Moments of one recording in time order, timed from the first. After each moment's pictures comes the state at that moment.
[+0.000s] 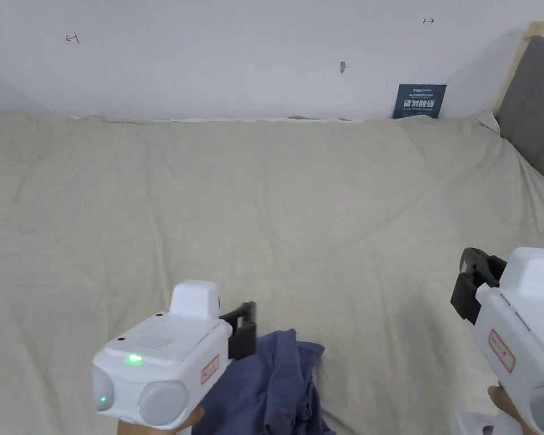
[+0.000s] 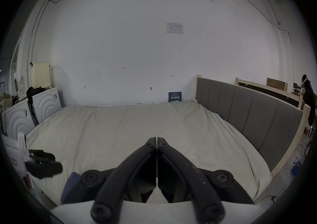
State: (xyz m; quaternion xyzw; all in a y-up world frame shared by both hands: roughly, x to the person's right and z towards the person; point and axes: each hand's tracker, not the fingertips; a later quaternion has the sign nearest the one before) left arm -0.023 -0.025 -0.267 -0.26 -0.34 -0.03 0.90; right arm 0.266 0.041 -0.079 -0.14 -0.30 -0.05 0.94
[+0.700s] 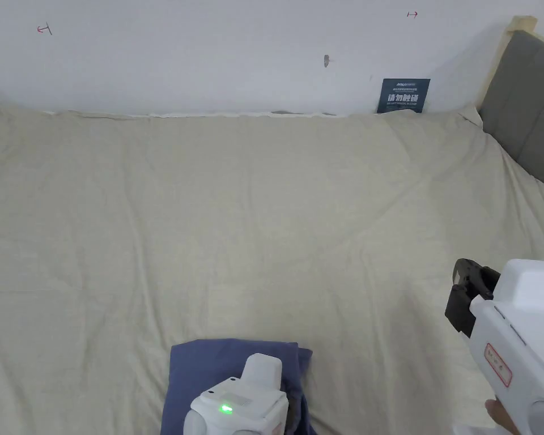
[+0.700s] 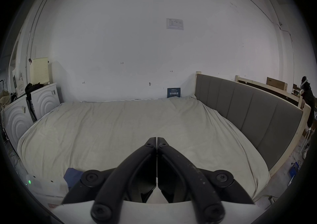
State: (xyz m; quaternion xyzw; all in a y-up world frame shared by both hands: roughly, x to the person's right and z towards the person) left arm 0.074 -0.155 -0.238 -0.40 -0.40 -0.10 0.82; right arm 0.277 0.031 -0.077 -0.17 -0.30 -0.05 0.94
